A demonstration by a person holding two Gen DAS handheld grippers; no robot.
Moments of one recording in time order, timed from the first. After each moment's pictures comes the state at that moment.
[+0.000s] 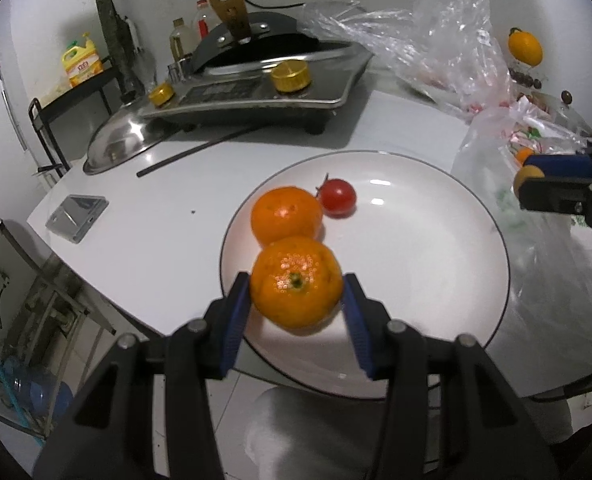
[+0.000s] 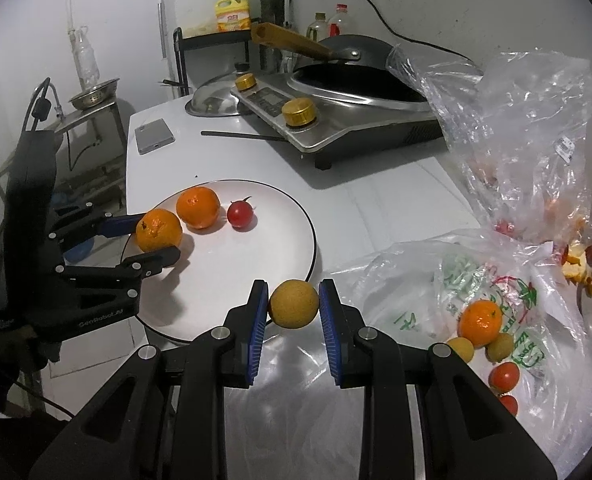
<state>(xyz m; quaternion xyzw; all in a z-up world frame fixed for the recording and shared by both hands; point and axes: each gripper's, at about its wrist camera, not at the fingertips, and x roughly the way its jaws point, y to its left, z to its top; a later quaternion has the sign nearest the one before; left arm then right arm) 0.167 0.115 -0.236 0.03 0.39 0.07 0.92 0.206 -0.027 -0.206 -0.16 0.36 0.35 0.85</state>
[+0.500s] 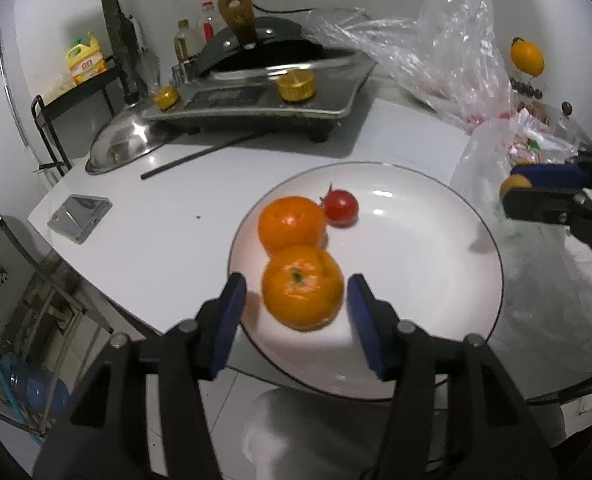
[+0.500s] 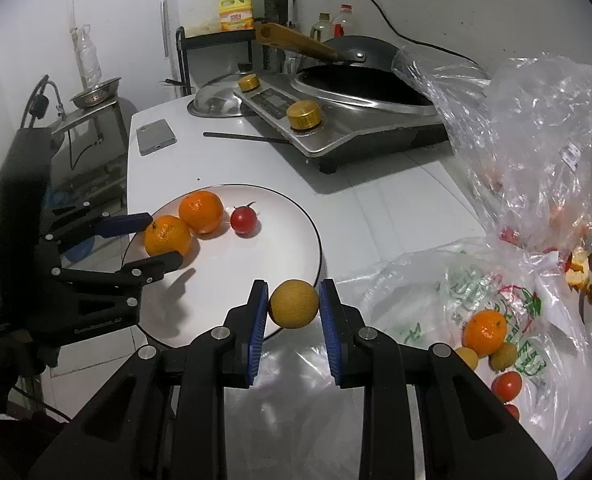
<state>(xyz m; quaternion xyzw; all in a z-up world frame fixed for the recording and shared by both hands) 0.163 0.121 -0.225 0.02 0.38 0.07 0.92 0.212 -0.018 -0.205 -0.16 0.36 0.35 0.85</state>
